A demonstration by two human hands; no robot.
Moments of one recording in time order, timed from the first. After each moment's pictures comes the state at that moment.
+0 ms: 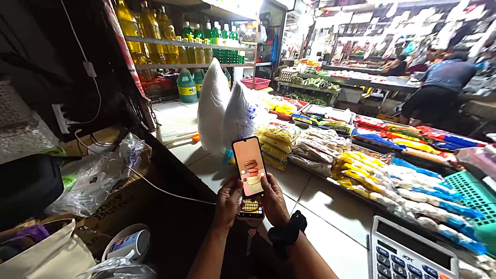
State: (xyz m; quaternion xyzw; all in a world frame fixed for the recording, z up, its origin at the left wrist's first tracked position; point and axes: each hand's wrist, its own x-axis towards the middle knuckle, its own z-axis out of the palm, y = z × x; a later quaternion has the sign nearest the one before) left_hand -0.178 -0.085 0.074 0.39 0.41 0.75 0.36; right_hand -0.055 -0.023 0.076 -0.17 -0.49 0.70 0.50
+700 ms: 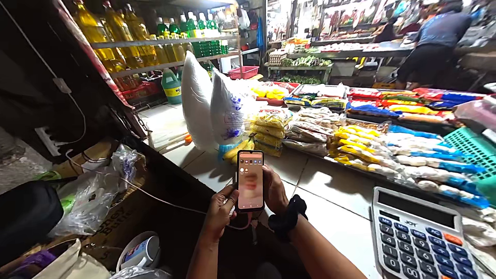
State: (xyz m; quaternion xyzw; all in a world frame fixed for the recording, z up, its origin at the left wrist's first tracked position) left_hand -0.197 -0.117 0.076 0.44 0.52 0.60 0.42; right_hand -0.057 -0.021 0.079 -0.23 -0.44 0.69 0.53
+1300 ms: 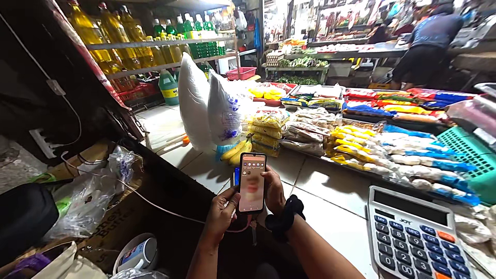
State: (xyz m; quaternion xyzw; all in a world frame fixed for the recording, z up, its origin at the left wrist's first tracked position) left_hand -0.188 -0.121 0.076 0.48 0.52 0.59 0.39; right_hand -0.053 -0.022 0.078 -0.25 -0.46 0.65 0.55
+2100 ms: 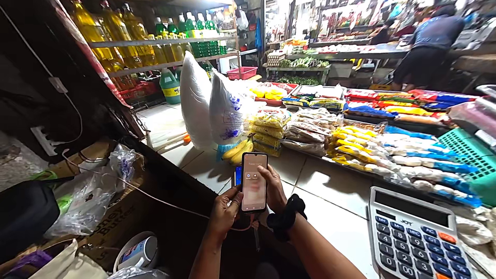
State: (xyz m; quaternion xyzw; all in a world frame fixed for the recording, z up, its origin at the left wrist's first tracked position) left_hand -0.185 -0.118 0.071 0.47 0.52 0.59 0.39; right_hand -0.052 -0.023 0.081 -0.26 -0.49 0.64 0.54
